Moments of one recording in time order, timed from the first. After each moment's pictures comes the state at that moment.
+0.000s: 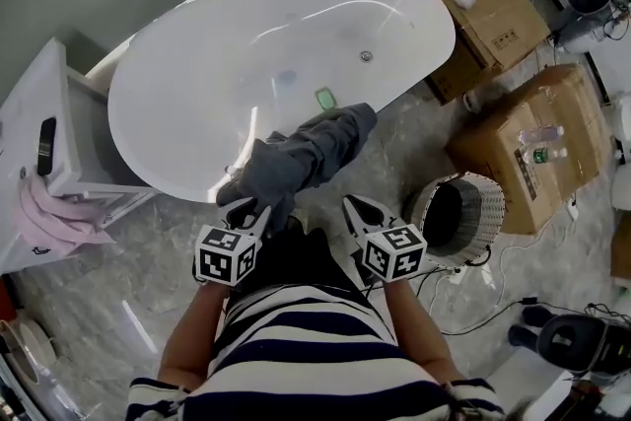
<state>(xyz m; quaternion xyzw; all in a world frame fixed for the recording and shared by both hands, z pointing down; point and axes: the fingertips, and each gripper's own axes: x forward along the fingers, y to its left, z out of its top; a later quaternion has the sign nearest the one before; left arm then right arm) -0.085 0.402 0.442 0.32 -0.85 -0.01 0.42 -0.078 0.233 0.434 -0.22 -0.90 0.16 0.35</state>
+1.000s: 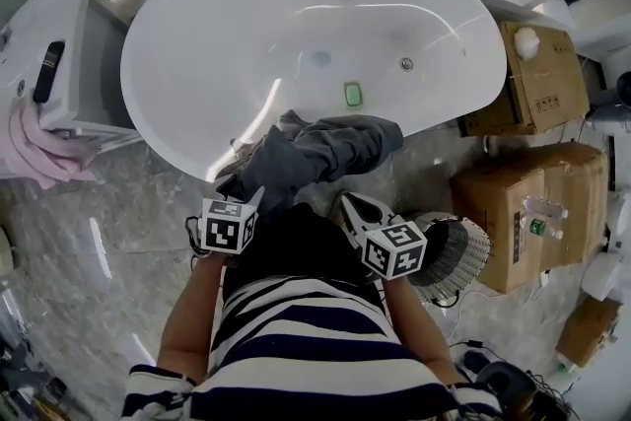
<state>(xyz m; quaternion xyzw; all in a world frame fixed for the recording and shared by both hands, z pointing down) -0.119 0.447 0.513 0.13 -0.86 -0.04 0.50 -0.132 0.251 0.463 -0.34 -0.83 0.10 0.43</state>
